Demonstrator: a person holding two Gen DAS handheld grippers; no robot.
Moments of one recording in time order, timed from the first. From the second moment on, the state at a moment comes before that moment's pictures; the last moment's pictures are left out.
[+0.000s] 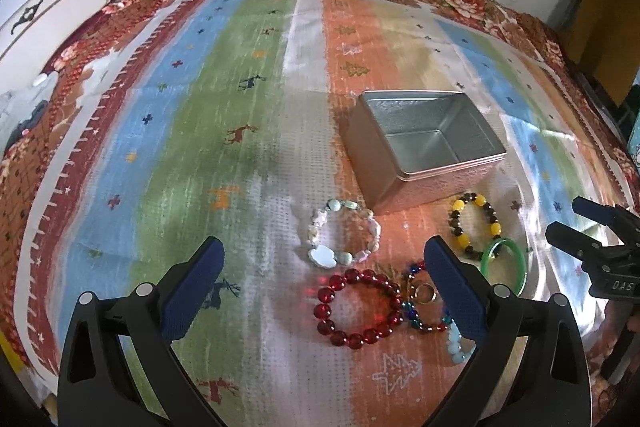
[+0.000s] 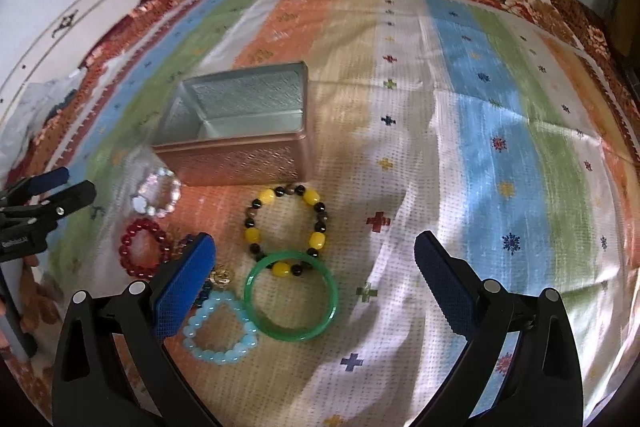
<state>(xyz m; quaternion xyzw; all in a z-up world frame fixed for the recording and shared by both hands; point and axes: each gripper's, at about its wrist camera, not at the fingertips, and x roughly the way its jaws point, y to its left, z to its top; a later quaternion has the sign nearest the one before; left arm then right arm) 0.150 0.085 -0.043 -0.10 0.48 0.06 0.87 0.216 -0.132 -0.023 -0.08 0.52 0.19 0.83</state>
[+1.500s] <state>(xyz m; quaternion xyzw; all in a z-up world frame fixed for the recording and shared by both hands) 0.218 0.094 -0.116 -0.06 0.60 0.07 0.80 0.289 -0.102 -0.101 -0.12 0.62 0.16 0.76</state>
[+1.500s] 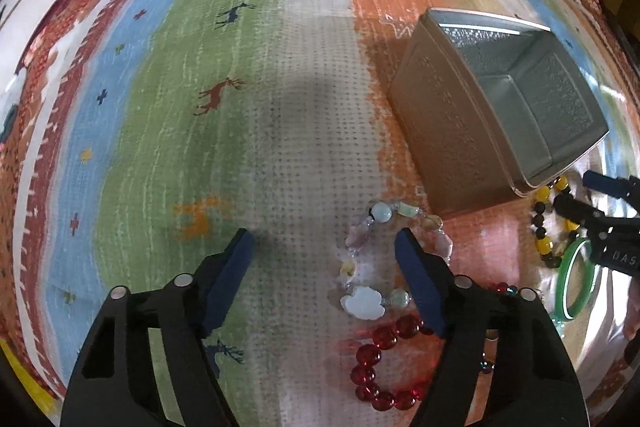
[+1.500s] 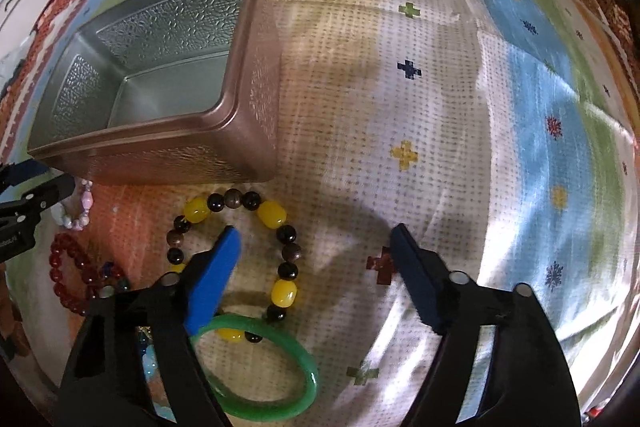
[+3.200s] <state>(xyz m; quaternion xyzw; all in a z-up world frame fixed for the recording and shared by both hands) 0.199 0.092 -0.027 -0.13 0.47 0.04 0.87 0.245 -0.087 0.006 -0.07 0.51 0.32 0.80</state>
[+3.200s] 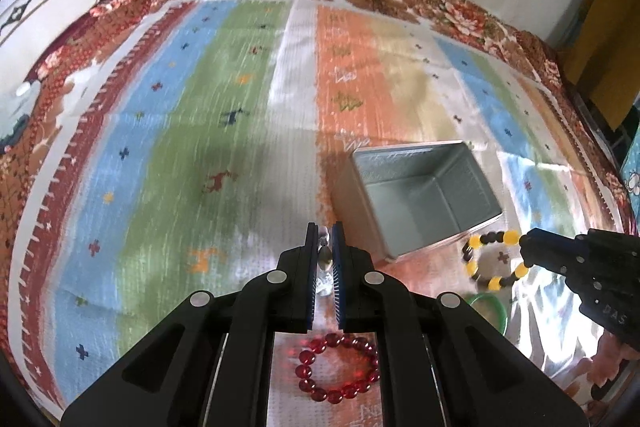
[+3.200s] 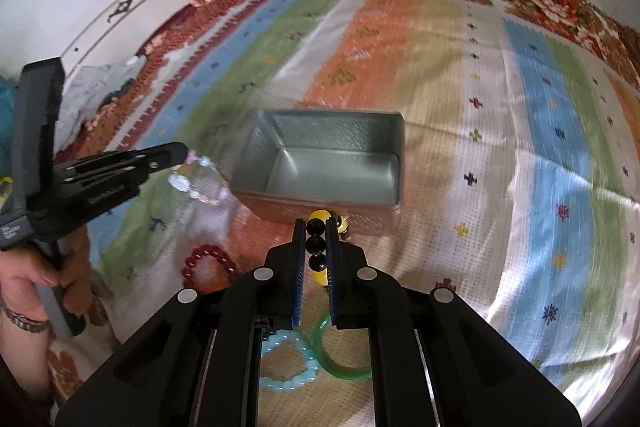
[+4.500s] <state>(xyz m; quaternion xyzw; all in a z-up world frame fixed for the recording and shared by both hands) 0.245 0.039 -0.005 -0.07 0.44 -0.01 0.90 0.297 -0.074 0.035 -0.01 0.48 0.34 0.81</state>
